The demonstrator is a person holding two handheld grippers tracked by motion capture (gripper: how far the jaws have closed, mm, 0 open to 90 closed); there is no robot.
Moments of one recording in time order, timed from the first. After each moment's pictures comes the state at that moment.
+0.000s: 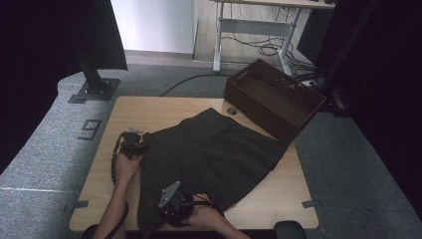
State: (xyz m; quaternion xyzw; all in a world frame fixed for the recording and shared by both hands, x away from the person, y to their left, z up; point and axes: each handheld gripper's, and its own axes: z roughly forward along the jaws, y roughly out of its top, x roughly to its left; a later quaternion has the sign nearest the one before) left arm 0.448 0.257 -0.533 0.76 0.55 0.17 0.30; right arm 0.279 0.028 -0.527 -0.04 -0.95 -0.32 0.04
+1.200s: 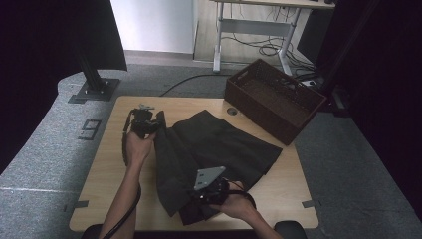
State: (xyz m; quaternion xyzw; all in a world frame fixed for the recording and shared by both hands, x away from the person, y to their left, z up) left arm 0.475 0.186 -0.431 0.75 0.53 0.20 0.35; right arm 0.286 -0.076 -0.437 -0.07 -0.91 -0.41 -0.06
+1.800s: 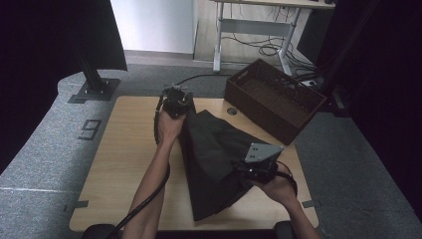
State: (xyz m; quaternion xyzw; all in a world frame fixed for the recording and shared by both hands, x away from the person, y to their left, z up) left arm 0.525 0.096 -0.392 0.76 0.49 0.20 0.39; right arm 0.312 -0.189 -0.377 -0.17 -0.86 -0.45 -0.17
